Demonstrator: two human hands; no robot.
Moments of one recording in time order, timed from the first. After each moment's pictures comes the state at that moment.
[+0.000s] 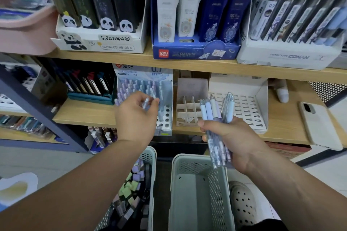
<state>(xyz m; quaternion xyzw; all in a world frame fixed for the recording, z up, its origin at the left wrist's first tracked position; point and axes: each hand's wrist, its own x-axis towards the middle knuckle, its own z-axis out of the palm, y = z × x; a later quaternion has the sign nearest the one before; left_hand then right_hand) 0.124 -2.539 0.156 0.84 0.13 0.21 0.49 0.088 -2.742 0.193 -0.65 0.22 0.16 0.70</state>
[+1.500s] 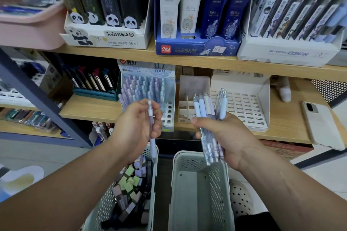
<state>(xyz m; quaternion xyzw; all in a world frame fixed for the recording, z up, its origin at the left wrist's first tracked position) 0.091 -2.524 0.172 0.55 0.08 -0.12 0.82 0.084 -2.729 0.192 -0.65 0.19 0.16 0.71</state>
